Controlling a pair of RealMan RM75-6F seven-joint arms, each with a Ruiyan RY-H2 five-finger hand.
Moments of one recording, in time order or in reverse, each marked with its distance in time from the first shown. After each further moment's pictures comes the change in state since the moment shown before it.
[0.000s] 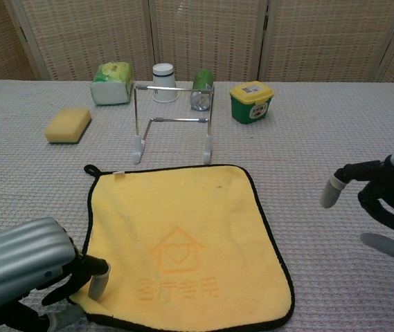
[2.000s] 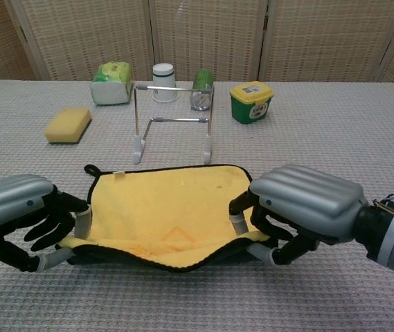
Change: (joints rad) left arm -0.054 0.109 -0.076 -0.047 -0.123 -0.024 -0.271; right arm 0.198 -0.320 0.077 0.107 0.253 -0.175 -0.237
